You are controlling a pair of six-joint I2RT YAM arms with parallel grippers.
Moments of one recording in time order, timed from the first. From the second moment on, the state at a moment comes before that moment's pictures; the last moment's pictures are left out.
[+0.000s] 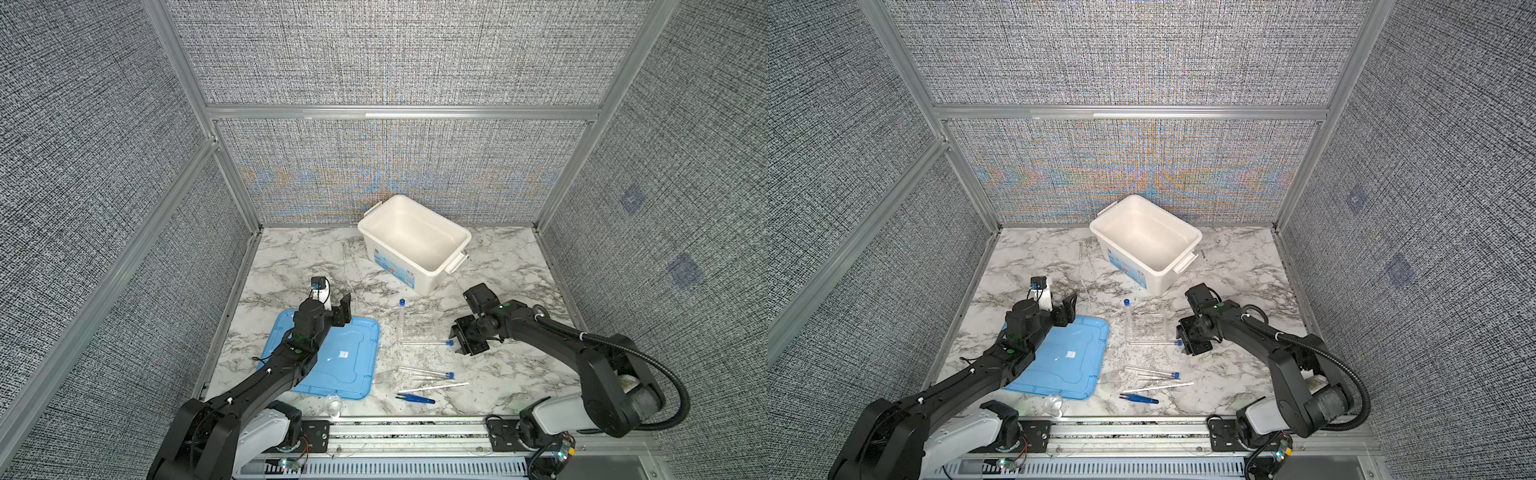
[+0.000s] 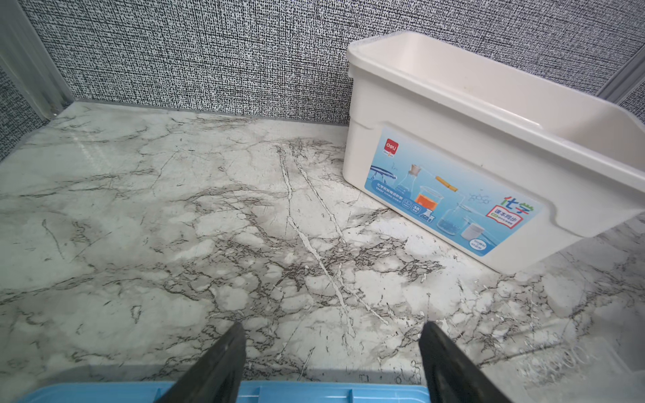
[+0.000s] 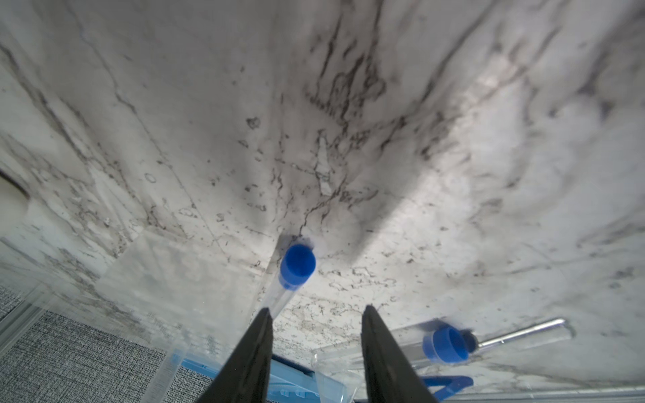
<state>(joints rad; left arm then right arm) -0.43 1.08 0.35 0.37 -0.13 -0.25 0.43 1.45 0.78 -0.63 -0.28 1.65</state>
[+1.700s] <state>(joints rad) -0.43 1.07 0.36 0.34 -0.17 -0.25 0.44 1.59 0.86 -0.72 -0.21 1.71</state>
